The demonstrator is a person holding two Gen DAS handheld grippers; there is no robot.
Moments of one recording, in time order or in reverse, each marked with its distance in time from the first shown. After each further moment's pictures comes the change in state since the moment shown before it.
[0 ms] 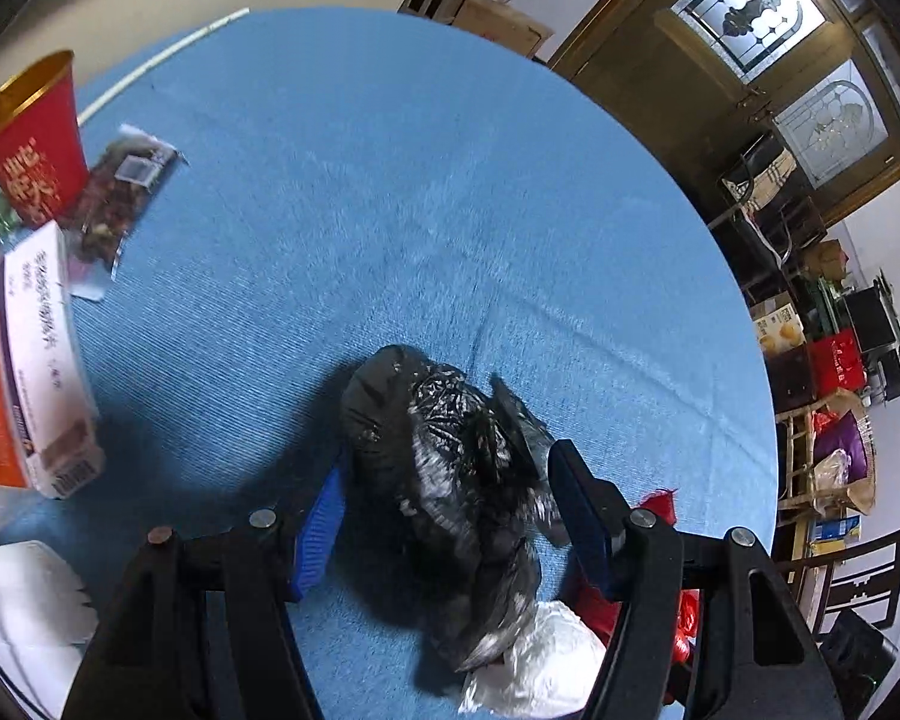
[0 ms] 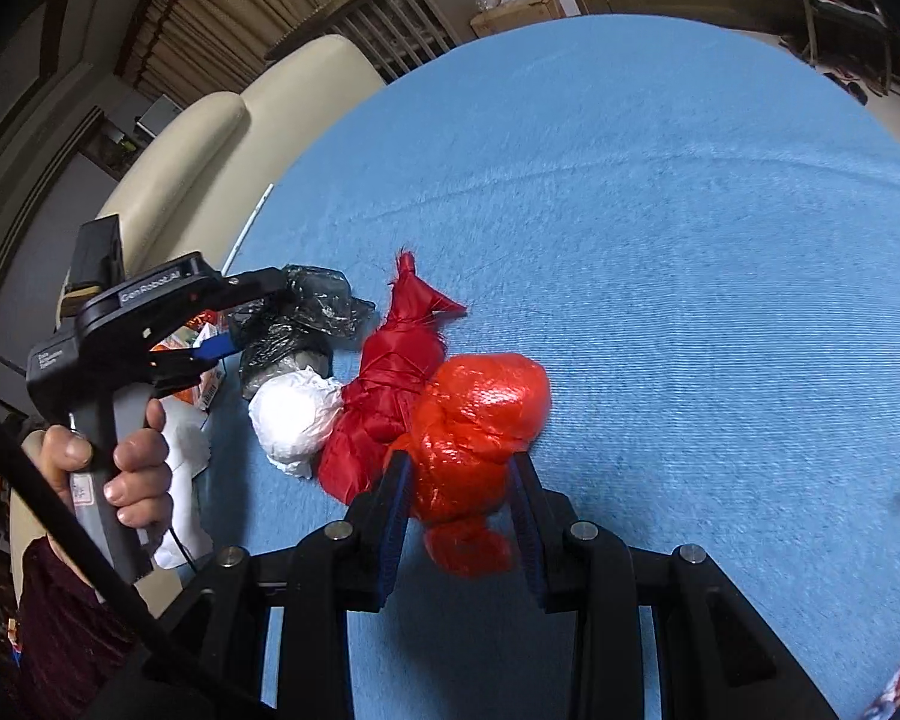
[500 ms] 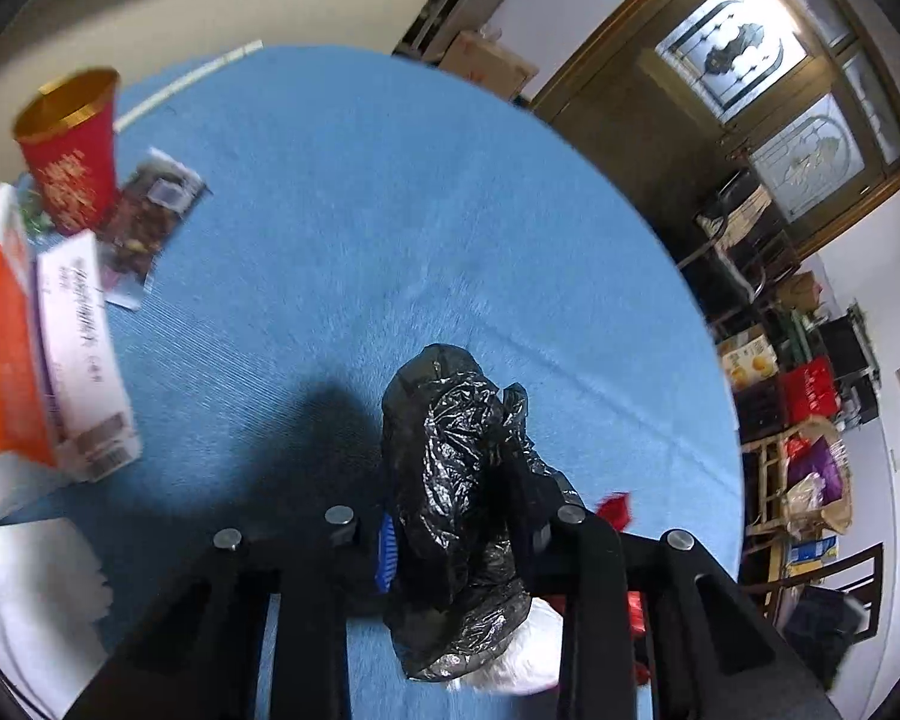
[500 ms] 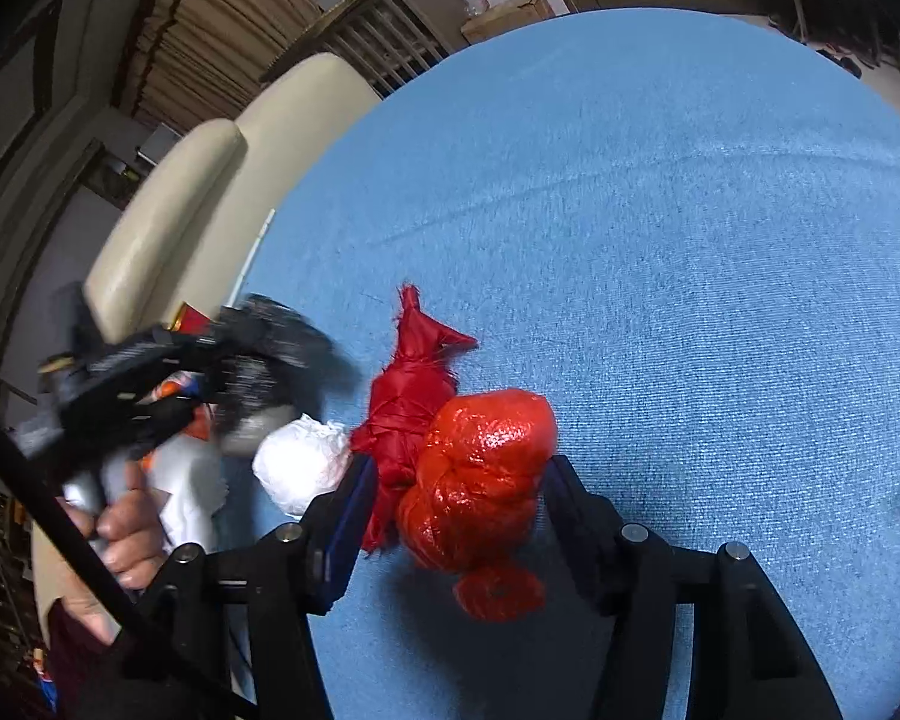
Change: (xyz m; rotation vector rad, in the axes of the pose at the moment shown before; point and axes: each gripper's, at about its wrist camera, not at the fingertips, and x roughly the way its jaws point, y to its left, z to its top) left arm -0.049 0.012 -0.010 -0.024 -0.115 -0.078; right arm 0.010 -0.004 0.016 0.056 -0.025 0.040
